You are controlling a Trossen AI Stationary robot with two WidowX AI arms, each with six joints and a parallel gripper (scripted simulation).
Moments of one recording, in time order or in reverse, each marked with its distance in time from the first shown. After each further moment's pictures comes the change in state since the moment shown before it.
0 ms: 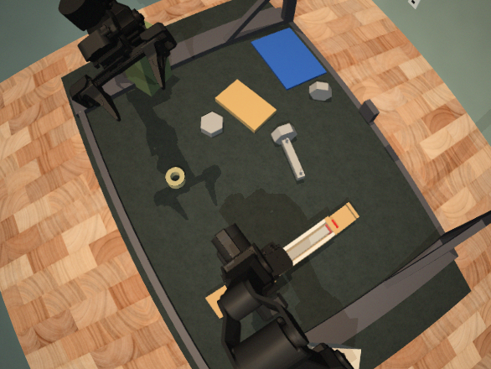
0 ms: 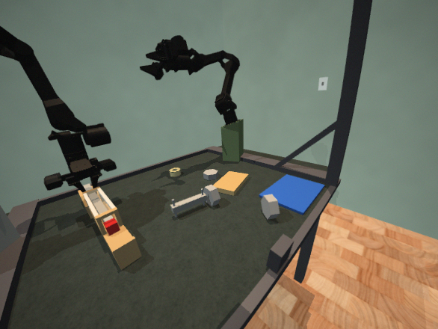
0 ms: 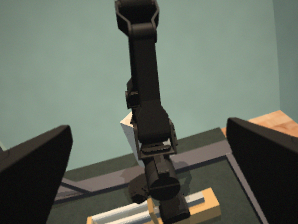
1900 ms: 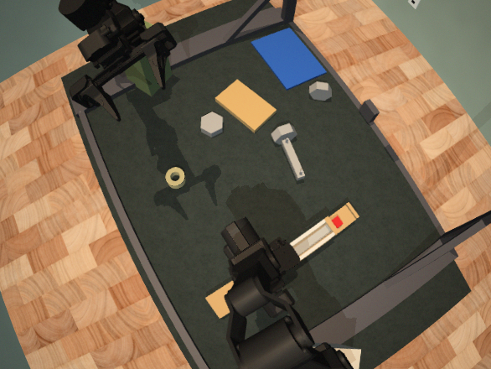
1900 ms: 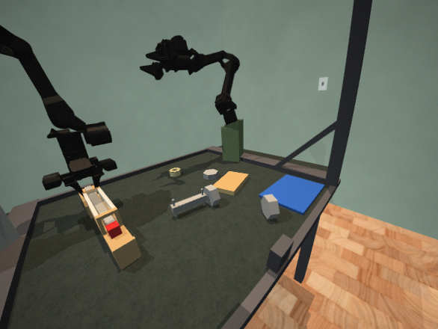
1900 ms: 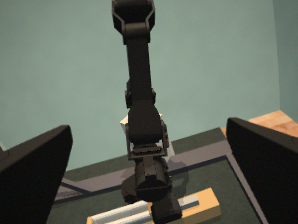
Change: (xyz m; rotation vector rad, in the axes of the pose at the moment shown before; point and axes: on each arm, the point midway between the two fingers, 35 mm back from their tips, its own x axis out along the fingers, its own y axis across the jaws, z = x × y) left arm -0.006 -0.002 0.016 0.006 -0.002 -0.009; right arm 0.000 0.000 0.000 0.000 0.000 0.000
